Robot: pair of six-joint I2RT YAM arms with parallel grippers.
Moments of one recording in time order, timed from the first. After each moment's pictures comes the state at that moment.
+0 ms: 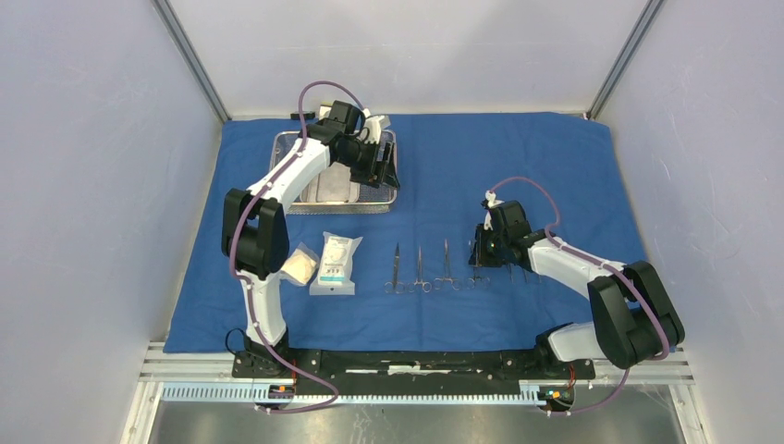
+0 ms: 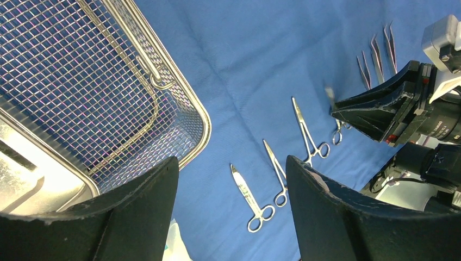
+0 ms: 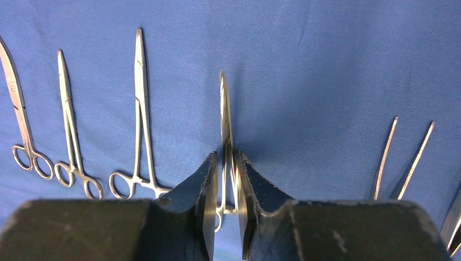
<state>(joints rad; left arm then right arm) -0.36 1.99 1.74 -0.75 0.55 -0.11 0.39 1.38 0.60 -0.23 -0.13 0.40</state>
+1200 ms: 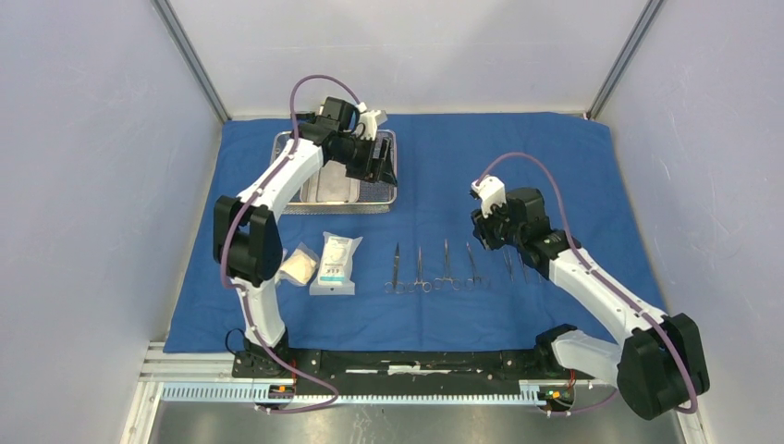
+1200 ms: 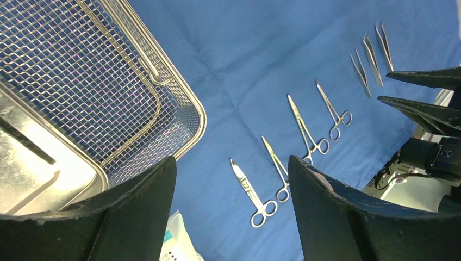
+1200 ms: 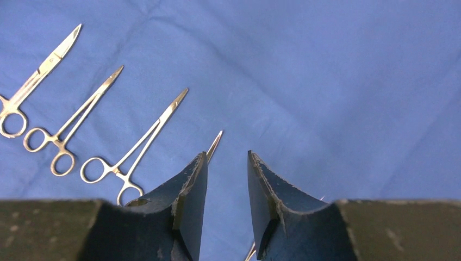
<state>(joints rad) -0.35 1.93 1.72 -0.75 0.55 -0.07 0.39 1.12 0.68 -0.24 -0.15 -0.16</state>
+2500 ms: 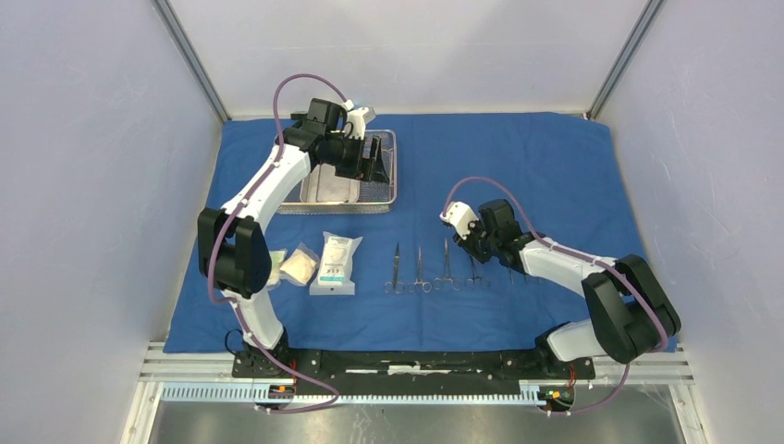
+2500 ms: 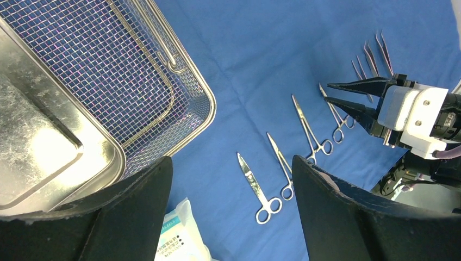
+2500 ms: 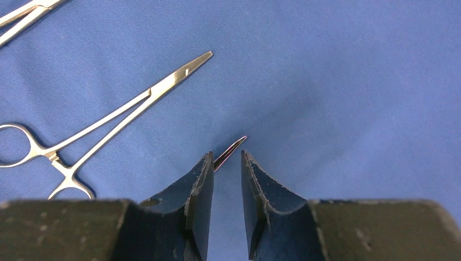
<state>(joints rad) -0.32 1.81 1.62 -0.70 0.53 -0.07 0.46 1.41 0.61 -0.06 -0.15 -0.48</state>
